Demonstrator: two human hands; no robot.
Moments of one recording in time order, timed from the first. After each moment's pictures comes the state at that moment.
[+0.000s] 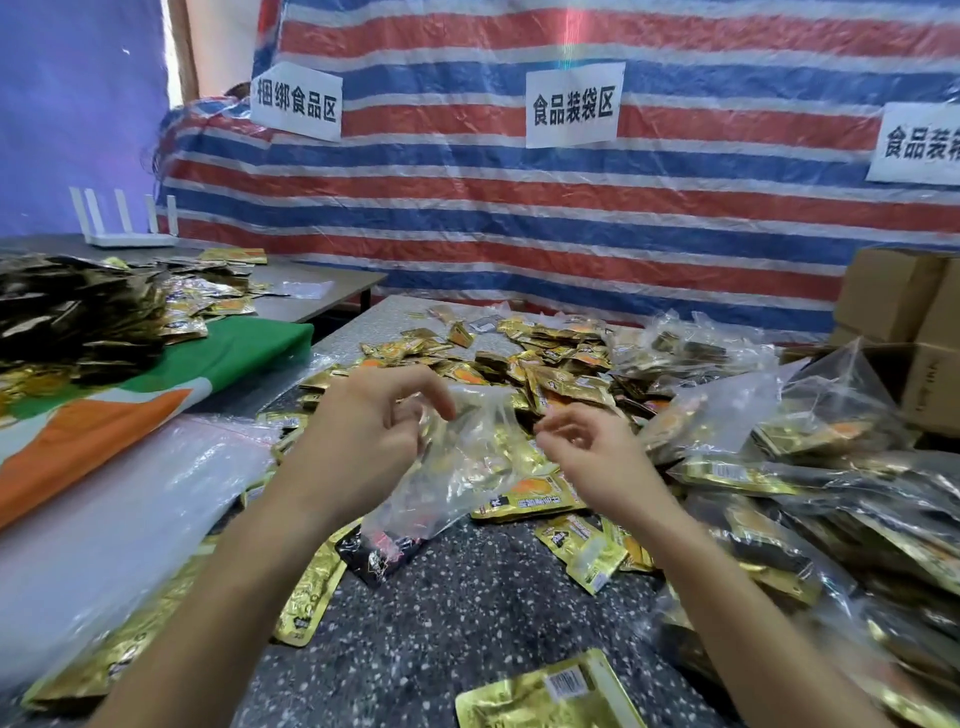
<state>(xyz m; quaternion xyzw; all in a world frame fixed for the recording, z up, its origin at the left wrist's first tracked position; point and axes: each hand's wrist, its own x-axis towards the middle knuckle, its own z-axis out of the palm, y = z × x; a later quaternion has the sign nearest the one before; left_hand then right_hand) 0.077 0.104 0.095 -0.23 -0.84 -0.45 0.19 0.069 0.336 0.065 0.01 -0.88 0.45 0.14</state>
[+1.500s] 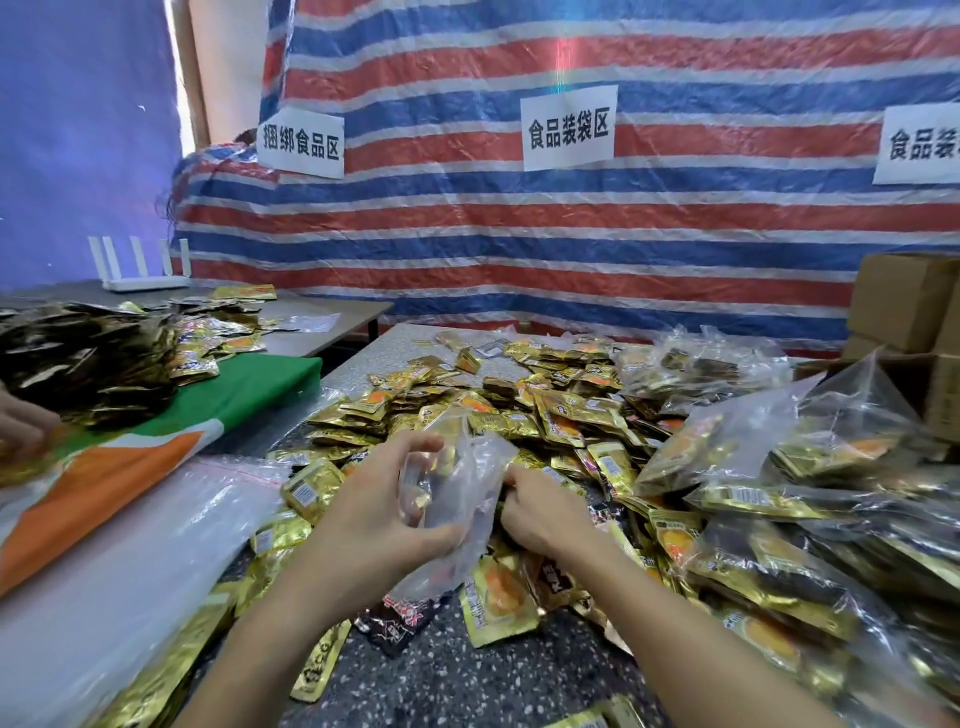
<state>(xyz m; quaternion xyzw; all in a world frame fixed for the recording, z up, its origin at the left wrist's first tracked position) 0.077 0.101 0.064 -0.23 -0.82 -0.51 0.10 -0.016 0.309 -0.001 -0.01 -0.98 0.18 0.05</state>
